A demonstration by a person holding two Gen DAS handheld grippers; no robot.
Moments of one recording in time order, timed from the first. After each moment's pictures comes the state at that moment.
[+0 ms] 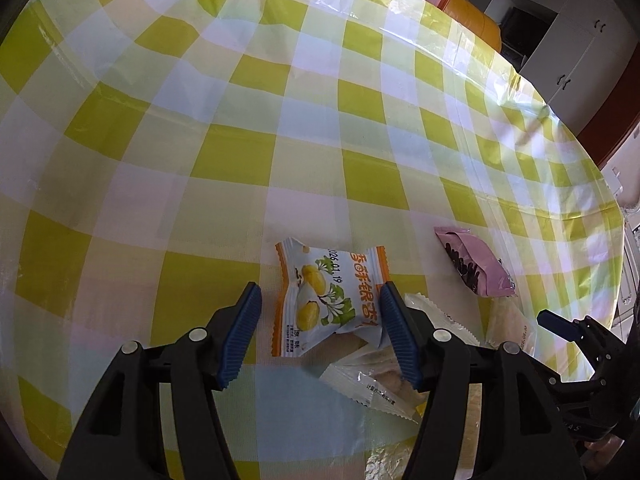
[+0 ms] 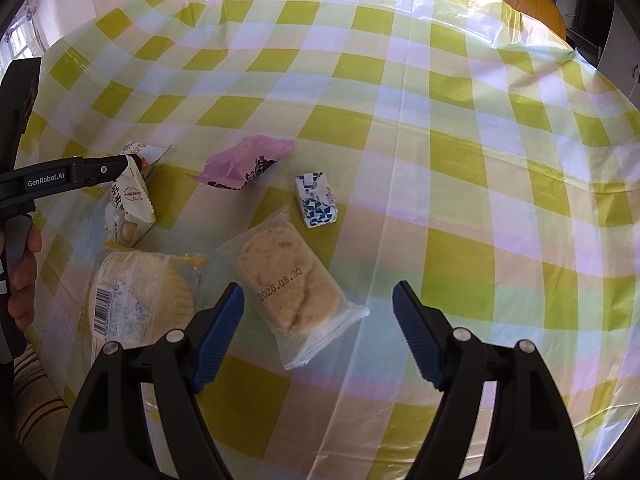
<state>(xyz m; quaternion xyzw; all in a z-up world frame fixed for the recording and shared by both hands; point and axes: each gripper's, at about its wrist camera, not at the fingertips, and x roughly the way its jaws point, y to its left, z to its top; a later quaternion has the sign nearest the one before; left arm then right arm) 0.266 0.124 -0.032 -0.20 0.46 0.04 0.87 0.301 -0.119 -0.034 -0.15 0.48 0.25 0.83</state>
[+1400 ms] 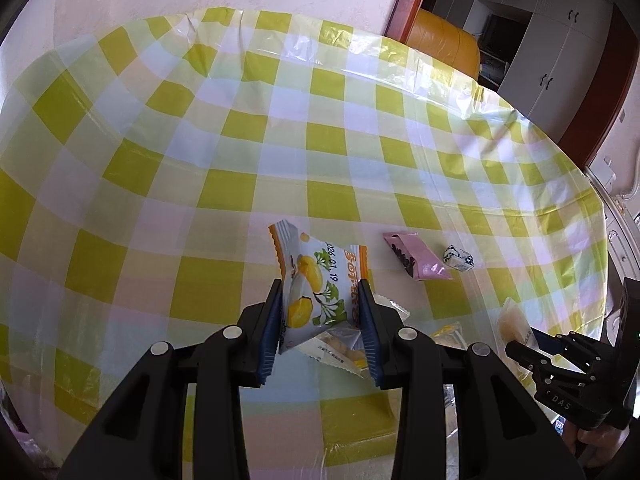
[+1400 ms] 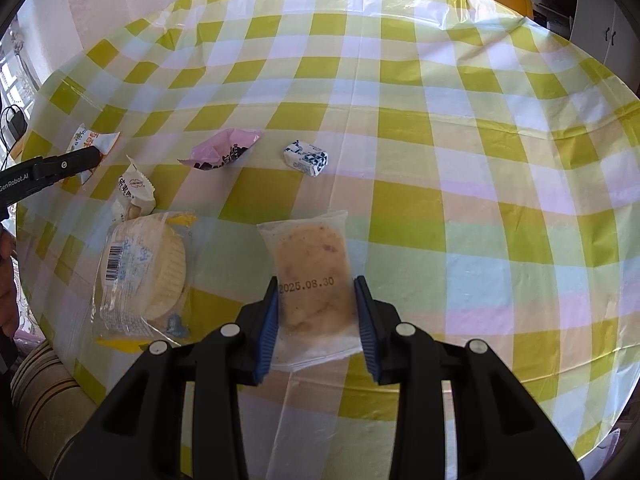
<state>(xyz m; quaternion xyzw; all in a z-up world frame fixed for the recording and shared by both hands) 0.219 0.084 0.025 -0.16 0.41 0.05 0.90 0.266 -0.178 -0.019 -0.10 0.48 0.22 0.84</state>
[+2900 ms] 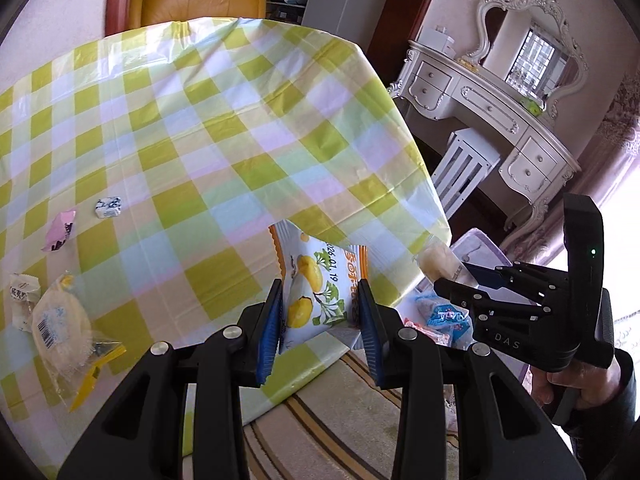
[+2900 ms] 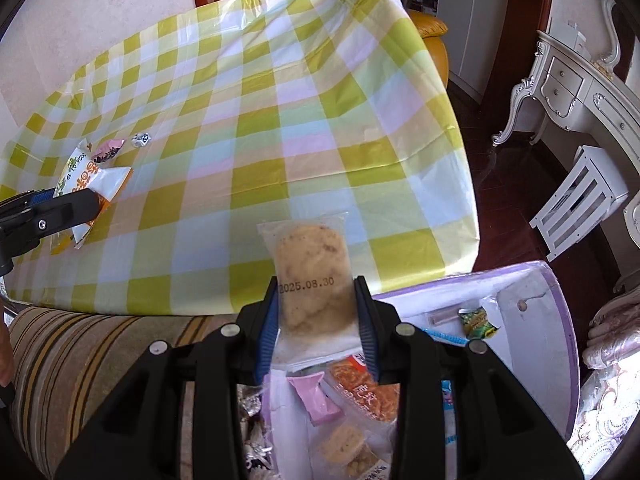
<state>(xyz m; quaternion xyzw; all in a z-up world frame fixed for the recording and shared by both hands) 0.176 -0.219 0.051 -0.02 0.44 -0.25 0.86 0.151 -0.422 0.007 -0.01 0.48 0.04 0.88</state>
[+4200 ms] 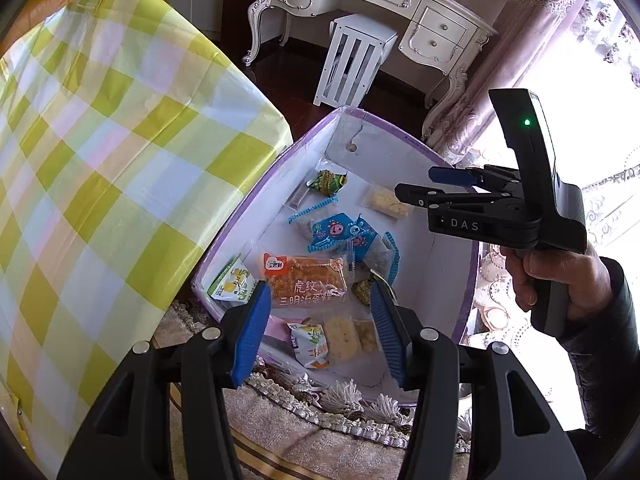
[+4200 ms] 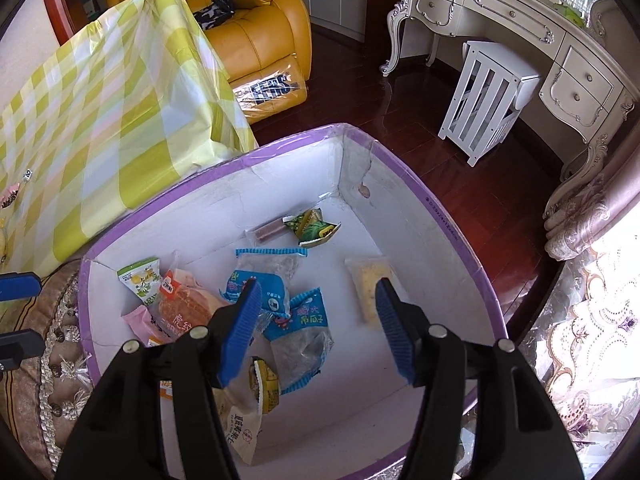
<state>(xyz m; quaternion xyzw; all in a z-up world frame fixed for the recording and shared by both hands) 0.127 -0.369 0.008 0.12 0.51 -0.41 0.74 0.088 -0.573 -0.038 0.08 0.51 -0.11 0.85</state>
